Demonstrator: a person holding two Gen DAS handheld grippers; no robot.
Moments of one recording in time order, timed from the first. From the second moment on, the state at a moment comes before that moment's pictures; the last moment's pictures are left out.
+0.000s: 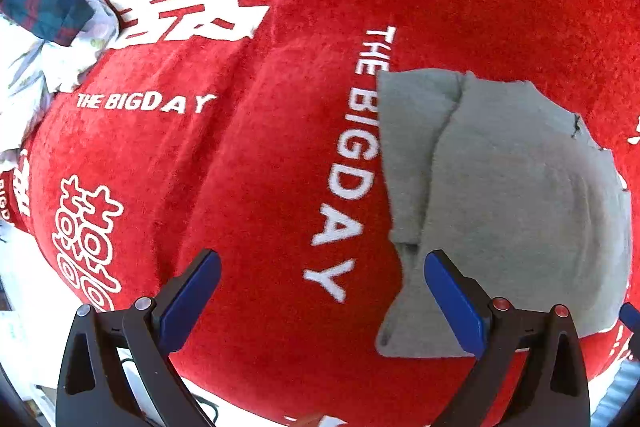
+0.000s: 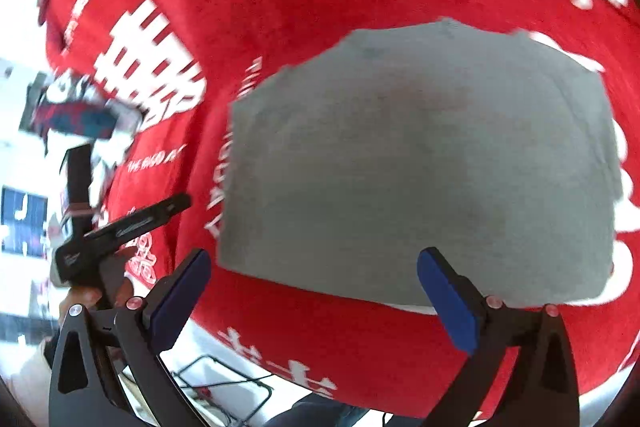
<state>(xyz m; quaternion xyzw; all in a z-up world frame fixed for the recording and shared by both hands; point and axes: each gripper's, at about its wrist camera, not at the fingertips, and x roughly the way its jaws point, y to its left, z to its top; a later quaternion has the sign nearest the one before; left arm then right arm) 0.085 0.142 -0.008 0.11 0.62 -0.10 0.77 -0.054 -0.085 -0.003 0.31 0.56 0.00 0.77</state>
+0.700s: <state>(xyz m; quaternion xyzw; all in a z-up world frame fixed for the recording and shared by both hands) 0.098 0.155 -0.031 0.09 0.64 -0.11 0.75 0.127 -0.068 -0.091 0.34 0.59 0.02 0.73</state>
